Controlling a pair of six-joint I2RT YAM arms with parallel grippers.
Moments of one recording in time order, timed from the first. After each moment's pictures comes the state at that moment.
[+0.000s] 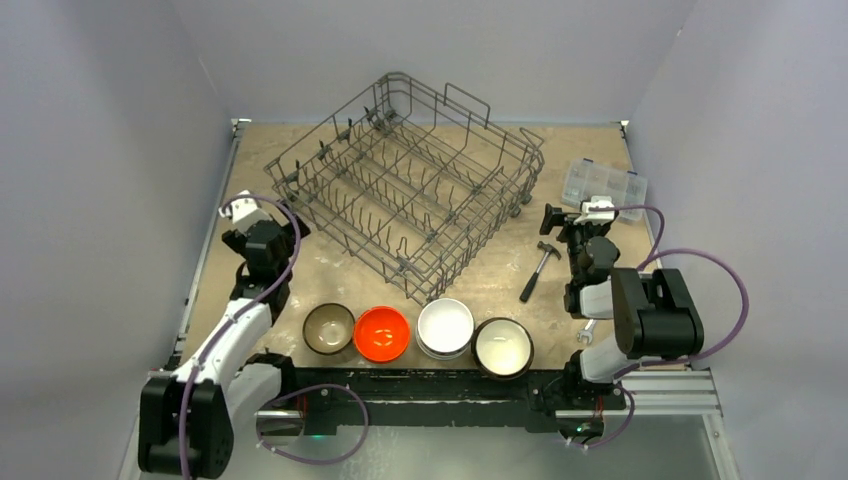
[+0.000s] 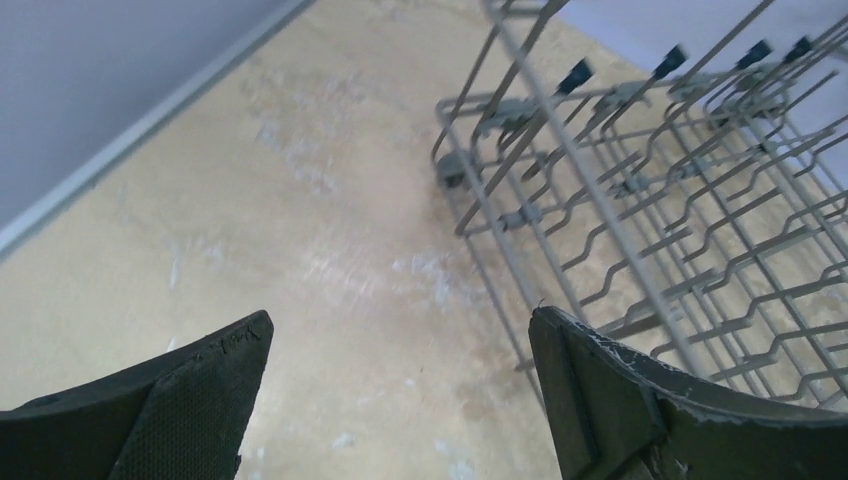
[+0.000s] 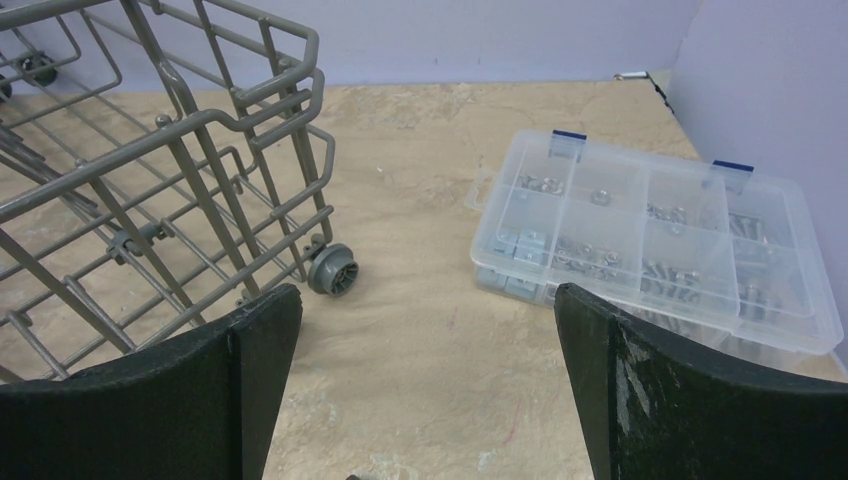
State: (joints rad) left arm -0.09 1.00 0.42 0.33 -0.48 -0.38; right arm -0.03 1.56 0.26 1.36 -0.02 0.04
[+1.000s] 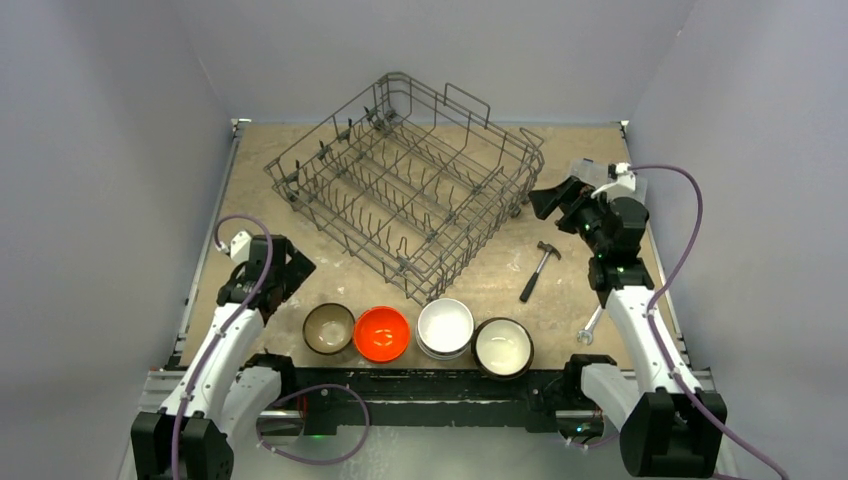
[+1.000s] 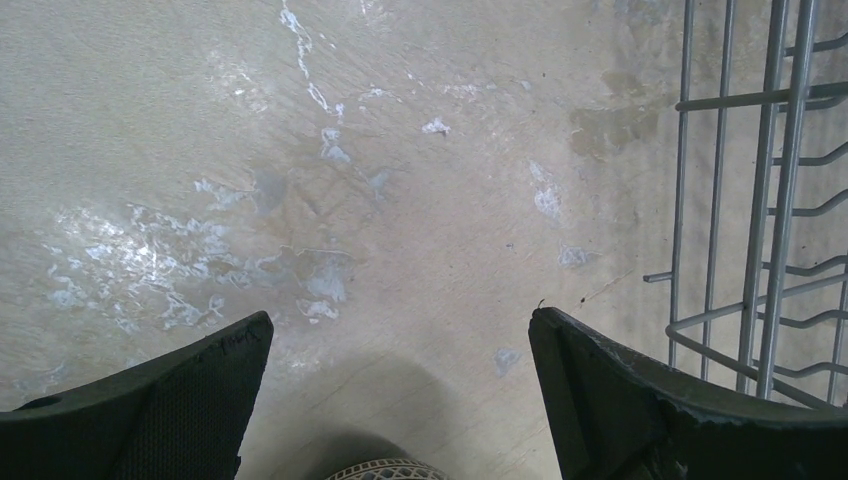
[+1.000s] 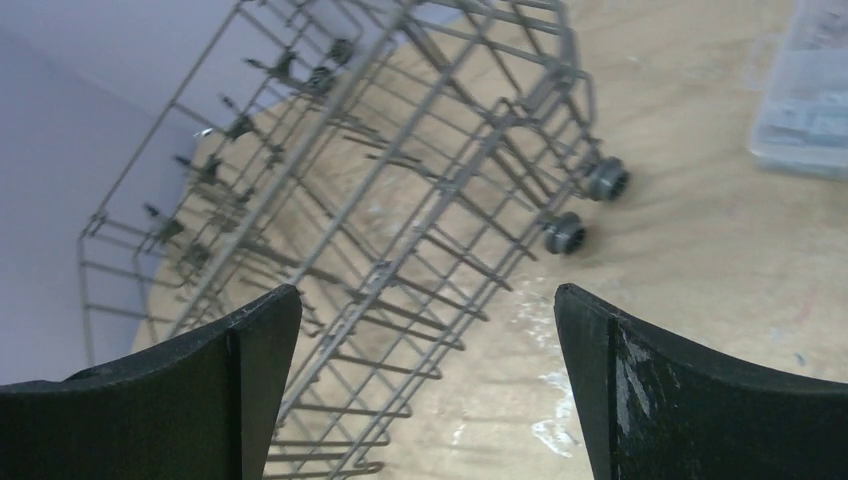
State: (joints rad) left arm -0.09 0.84 0.53 -0.62 -0.31 -0.90; right arm -0.03 0.96 0.62 0.11 -0.29 0.57
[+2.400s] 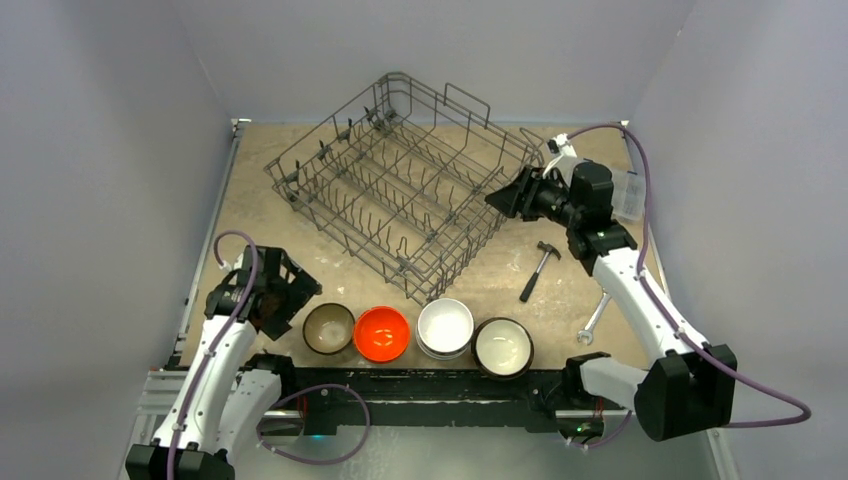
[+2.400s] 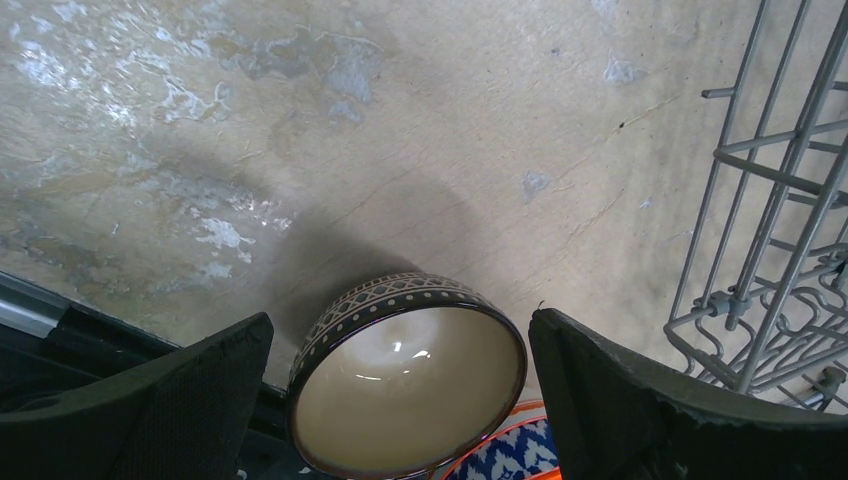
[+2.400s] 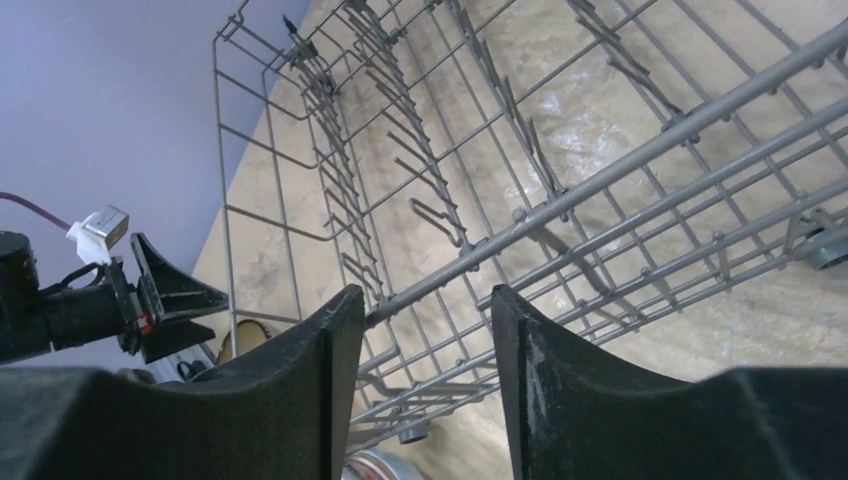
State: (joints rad) left arm -0.09 0.74 0.62 -0.99 -0.08 -0.98; right arm 0.19 1.14 0.90 -0.08 -0.54 0.50
